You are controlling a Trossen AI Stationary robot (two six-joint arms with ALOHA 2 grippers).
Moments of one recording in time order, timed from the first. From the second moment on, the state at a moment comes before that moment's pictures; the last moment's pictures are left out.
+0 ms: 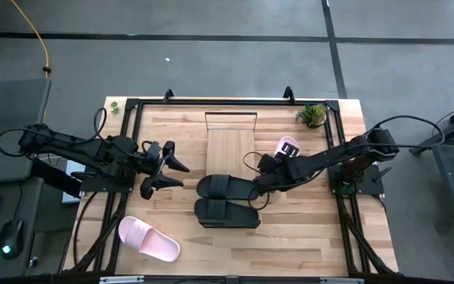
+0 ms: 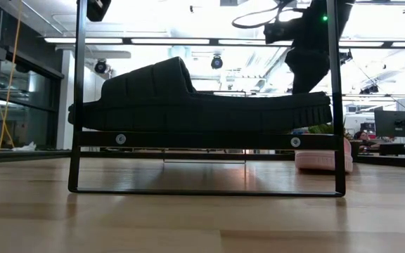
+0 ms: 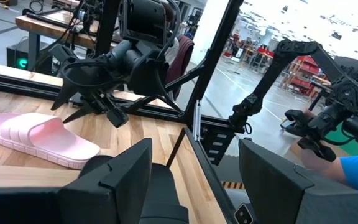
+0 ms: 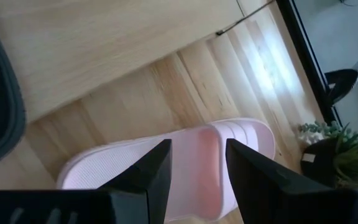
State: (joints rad) left arm -0.09 0.74 0.58 0.10 0.09 -0.32; right arm 0.25 1.65 1.22 -1.12 0.63 0.70
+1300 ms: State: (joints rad) left arm -0.09 0.74 0.58 0.09 0.05 -0.32; right arm 0.15 1.64 1.01 -1.04 0.42 0.69
